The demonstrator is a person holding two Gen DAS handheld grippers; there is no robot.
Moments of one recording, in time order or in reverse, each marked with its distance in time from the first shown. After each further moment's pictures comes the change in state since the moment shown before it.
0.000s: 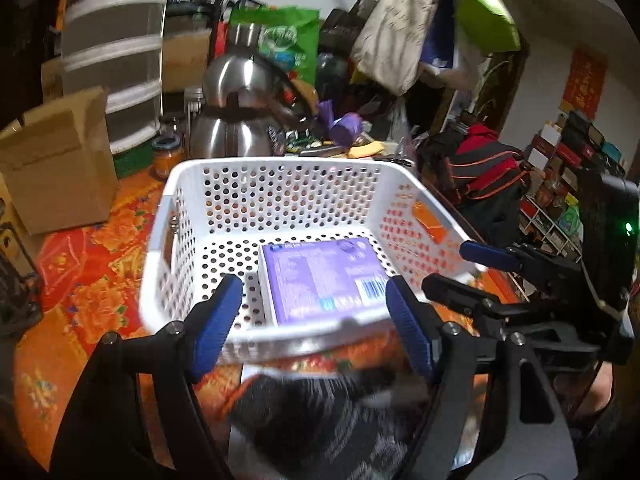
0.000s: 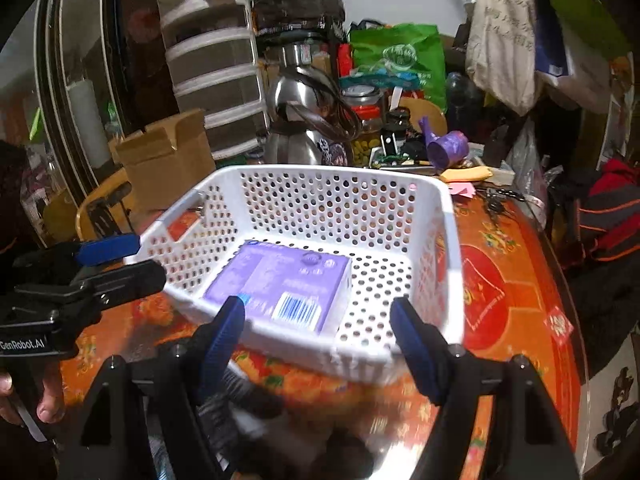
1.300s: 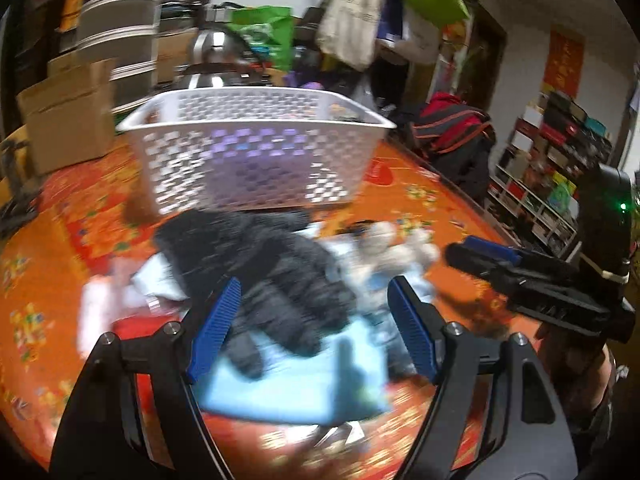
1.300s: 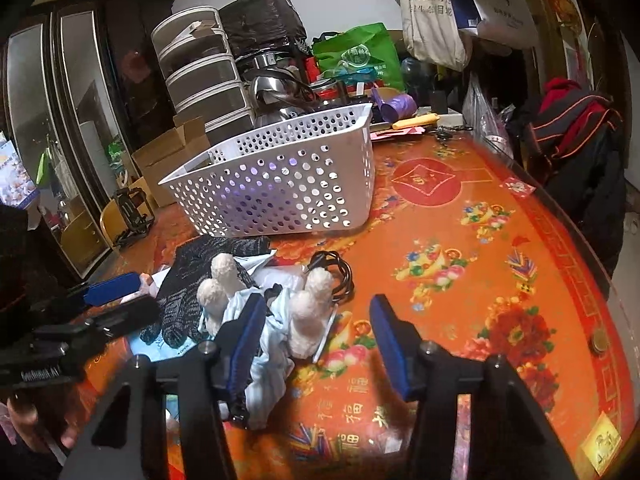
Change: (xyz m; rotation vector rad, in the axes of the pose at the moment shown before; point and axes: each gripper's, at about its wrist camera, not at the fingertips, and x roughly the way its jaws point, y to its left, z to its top) left arm -0.069 -0.079 -0.179 0.040 -0.030 -0.015; right arm -0.082 -0.035 -0.163 0.164 -0.082 0.042
